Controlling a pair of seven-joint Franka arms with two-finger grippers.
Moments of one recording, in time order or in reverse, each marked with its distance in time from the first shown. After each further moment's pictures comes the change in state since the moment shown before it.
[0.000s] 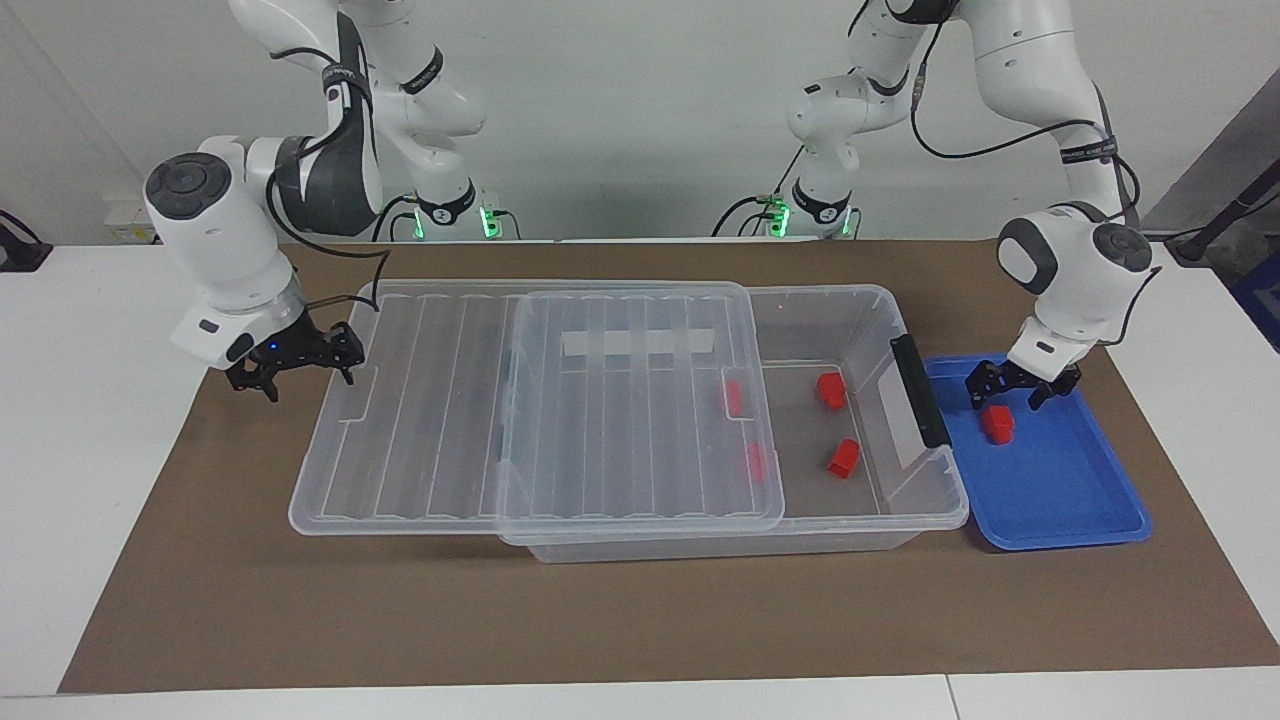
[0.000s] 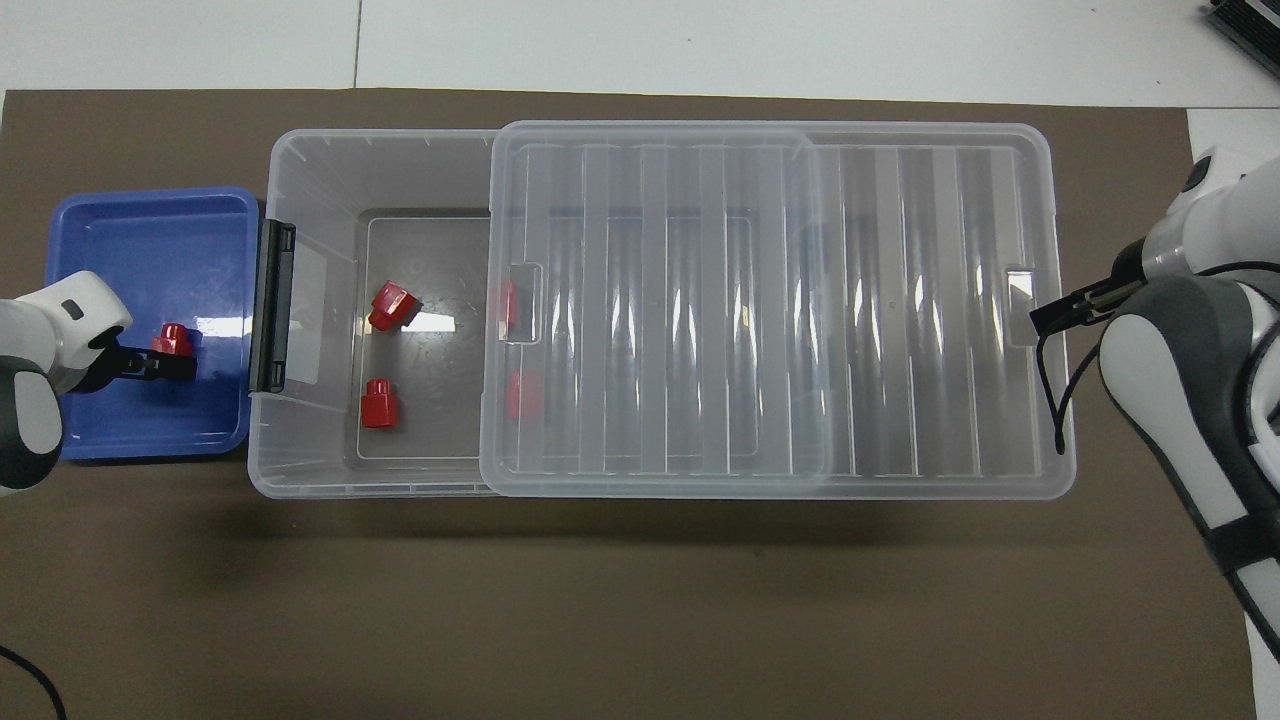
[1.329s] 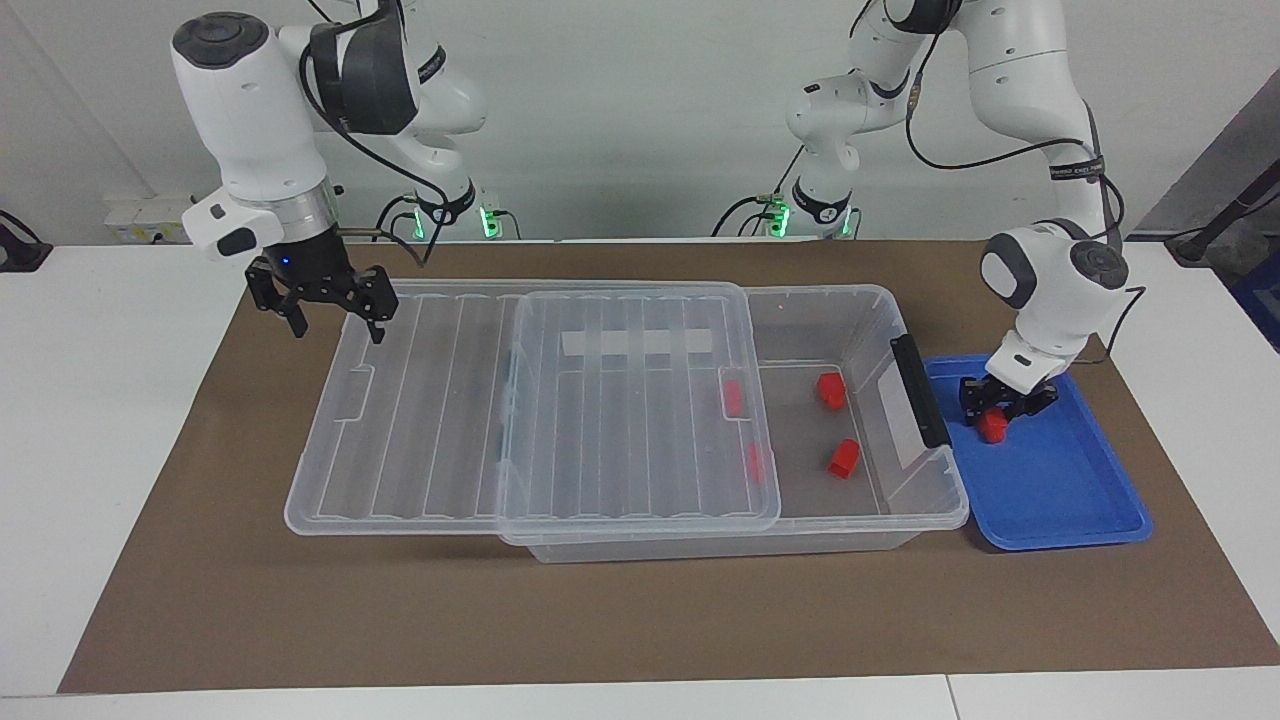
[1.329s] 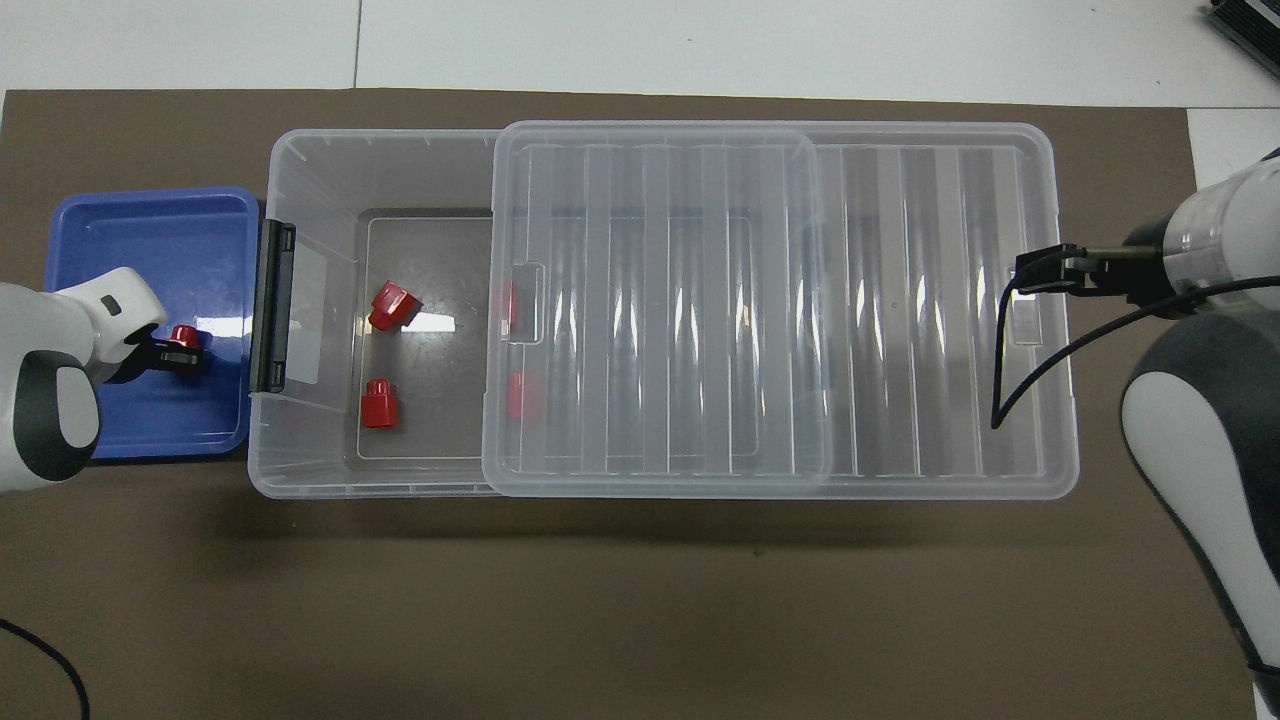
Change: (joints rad) left arm -0.026 0.023 -0.019 0.001 0.000 0.041 0.011; right arm 0.104 -0.138 0.011 0.100 0.044 -0.112 0.504
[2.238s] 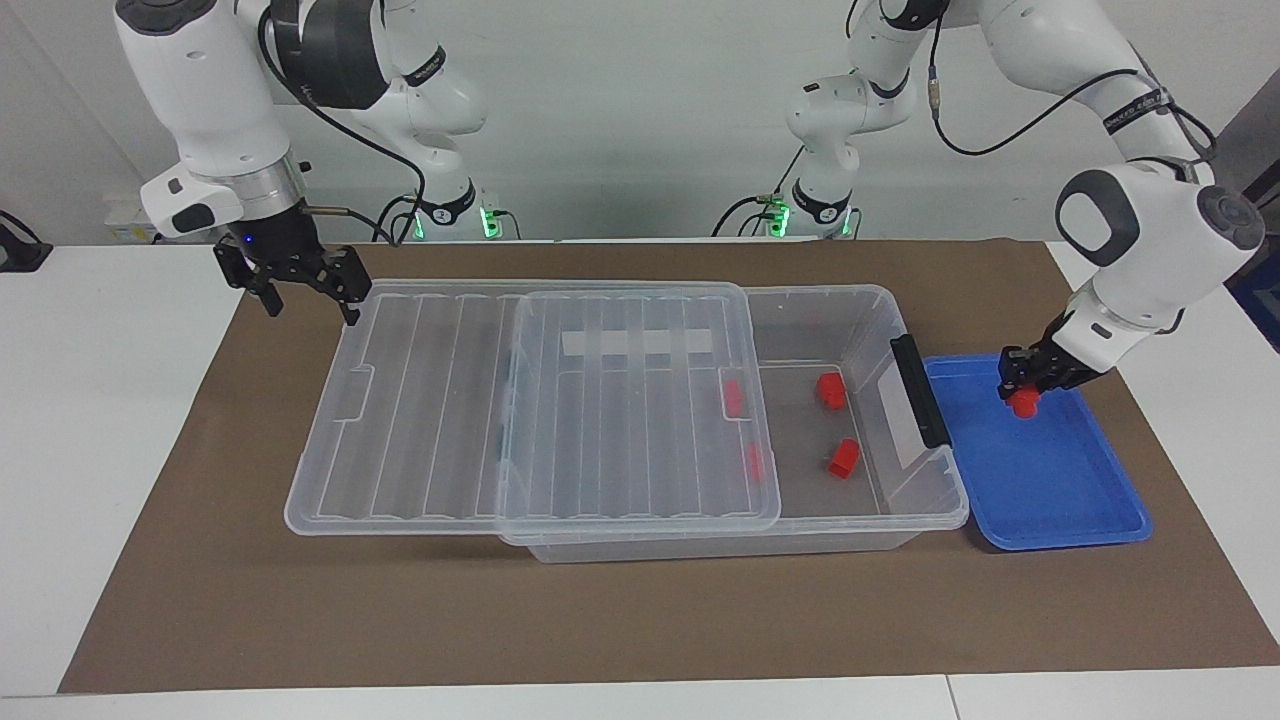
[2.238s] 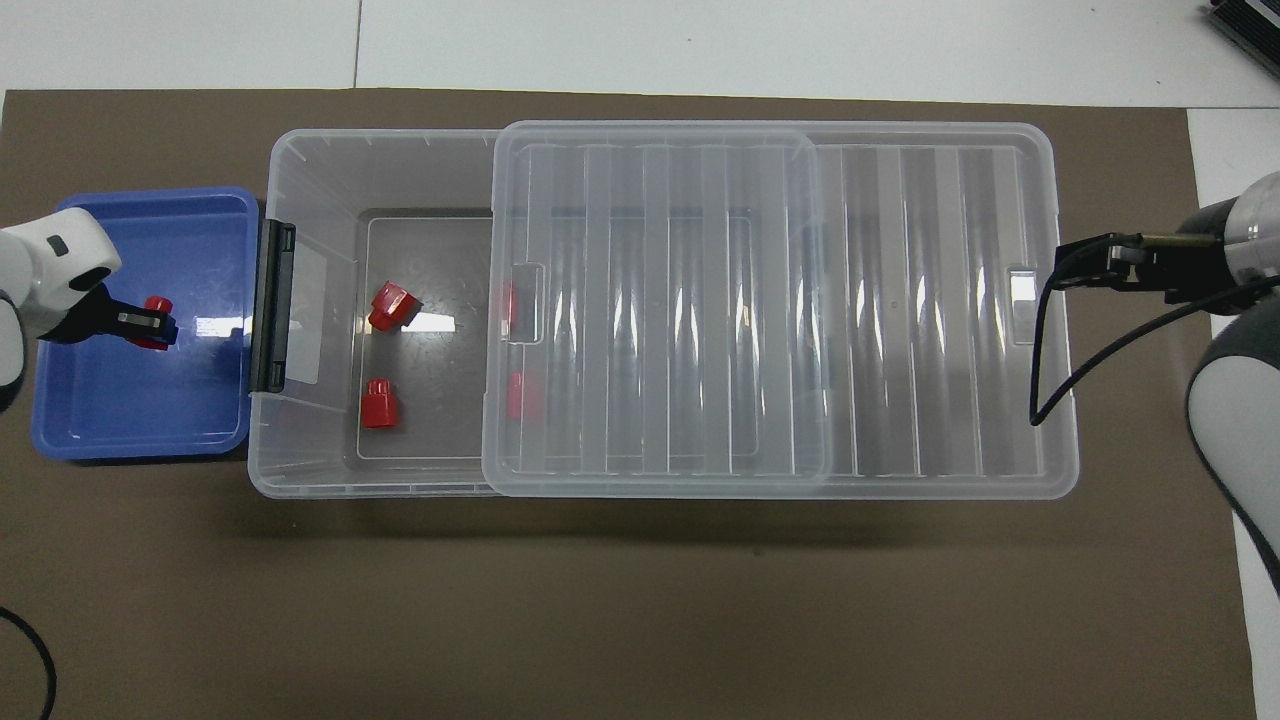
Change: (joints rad) left arm -0.060 -0.014 -0.013 0.488 -0.100 -0.654 -0.146; right arm -0.025 -0.005 -0.015 0.041 0.014 -0.082 0.000
